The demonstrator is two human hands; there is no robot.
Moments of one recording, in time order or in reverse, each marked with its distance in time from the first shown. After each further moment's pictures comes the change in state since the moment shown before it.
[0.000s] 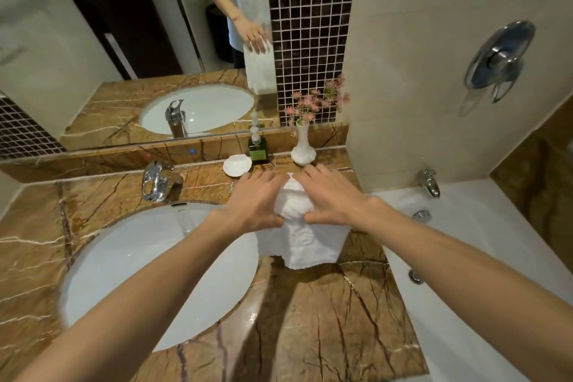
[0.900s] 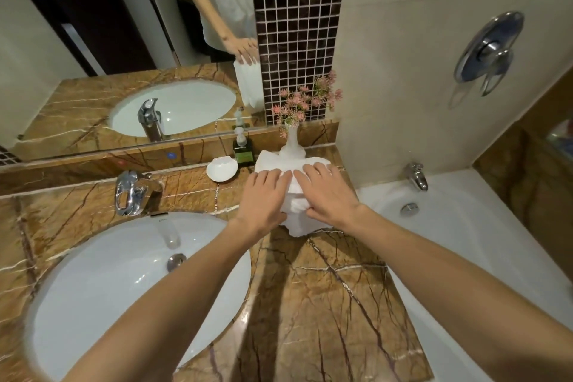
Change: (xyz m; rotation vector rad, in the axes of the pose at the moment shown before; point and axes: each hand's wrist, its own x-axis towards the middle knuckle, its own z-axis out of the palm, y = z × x) left_hand 0.049 -0.006 0.063 0.123 0.088 0.008; right_hand 0.026 0.023 0.046 -0.283 0.009 0.142
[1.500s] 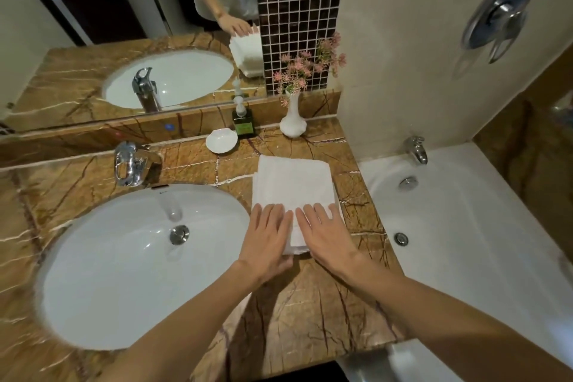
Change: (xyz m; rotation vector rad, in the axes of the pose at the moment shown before) left_hand -0.107 0.037 0.071 -0.035 -0.155 0.098; right_hand -0.089 -0.084 0.066 0.029 -0.030 0.013
